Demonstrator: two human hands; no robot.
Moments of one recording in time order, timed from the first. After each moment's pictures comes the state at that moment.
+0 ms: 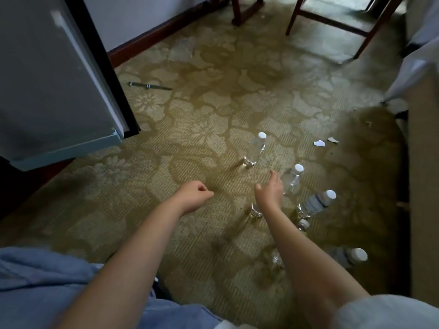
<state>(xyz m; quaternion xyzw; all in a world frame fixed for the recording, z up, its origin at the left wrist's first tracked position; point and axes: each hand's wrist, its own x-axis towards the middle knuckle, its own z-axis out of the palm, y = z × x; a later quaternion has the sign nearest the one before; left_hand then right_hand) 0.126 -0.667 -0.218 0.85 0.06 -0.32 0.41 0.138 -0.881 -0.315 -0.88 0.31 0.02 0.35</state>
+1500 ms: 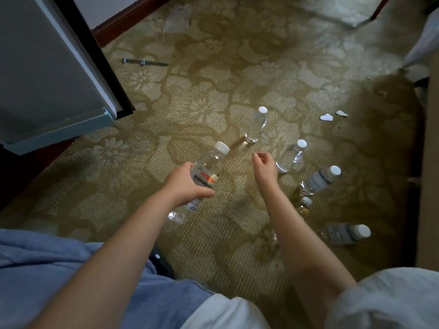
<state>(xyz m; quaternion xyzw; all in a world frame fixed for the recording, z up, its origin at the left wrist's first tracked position) 0.105 -0.673 -0.225 0.89 0.07 -0.27 0.37 0.134 -0.880 -0.312 -0.76 0.31 0.02 0.57</state>
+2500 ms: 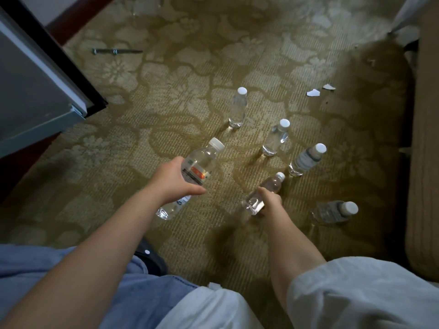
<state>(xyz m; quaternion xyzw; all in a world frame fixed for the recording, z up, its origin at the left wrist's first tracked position) 0.103 -0.700 -0.228 0.92 -0.01 -0.28 0.27 0.053 -0.943 -0.408 -0.54 0.57 0.18 0.59</state>
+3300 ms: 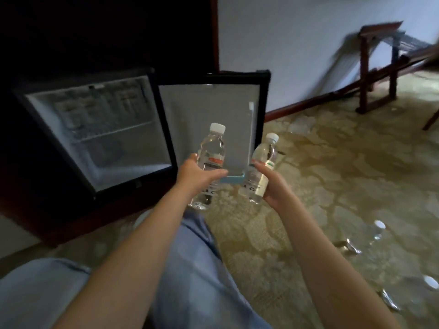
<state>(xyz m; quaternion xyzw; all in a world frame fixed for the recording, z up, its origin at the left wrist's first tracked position) 0.074 -0.445 -0.075 0.81 0.28 0.12 0.50 0.185 -0.614 -0.140 -0.53 -0.05 0.30 0.79</state>
